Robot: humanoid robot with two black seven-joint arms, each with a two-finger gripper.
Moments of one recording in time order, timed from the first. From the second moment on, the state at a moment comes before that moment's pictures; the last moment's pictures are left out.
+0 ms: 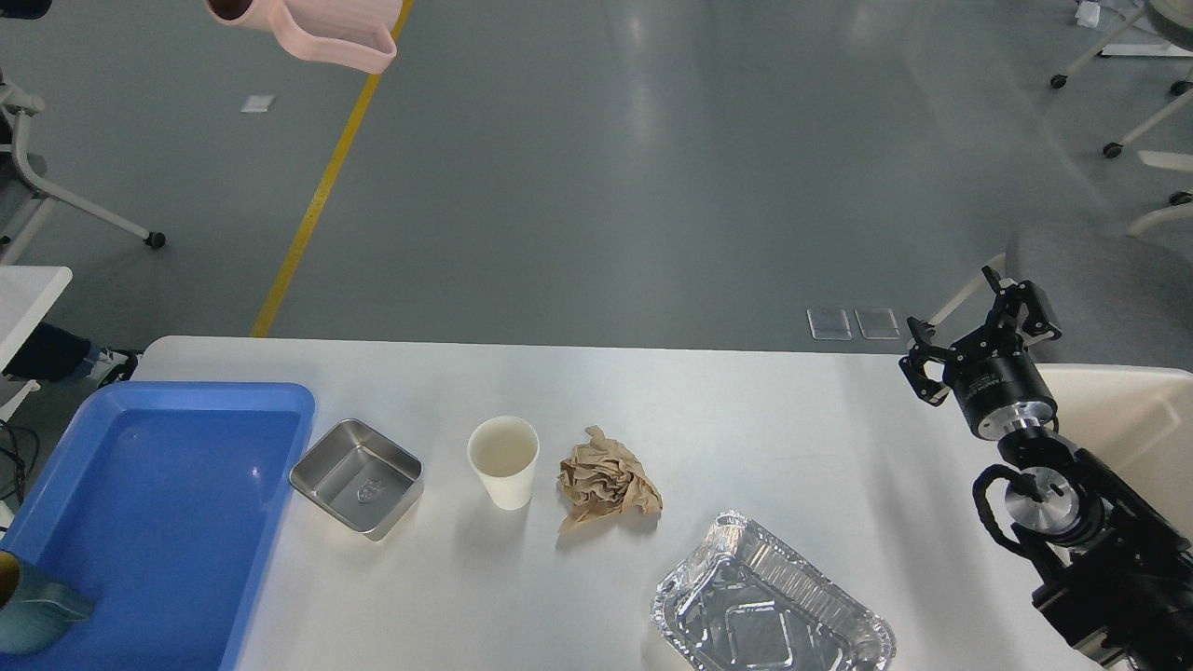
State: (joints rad) left arm -1.37 0.89 -0.77 -1.22 1.19 -0.96 0.03; right arm 0.44 -0.28 1.23 0.75 -0.24 0.31 0.30
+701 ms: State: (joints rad) left arm -1.18 1.34 -0.33 -1.54 1.19 -0.96 0.07; right arm 0.45 -0.29 1.23 0.75 -0.24 0.31 0.30
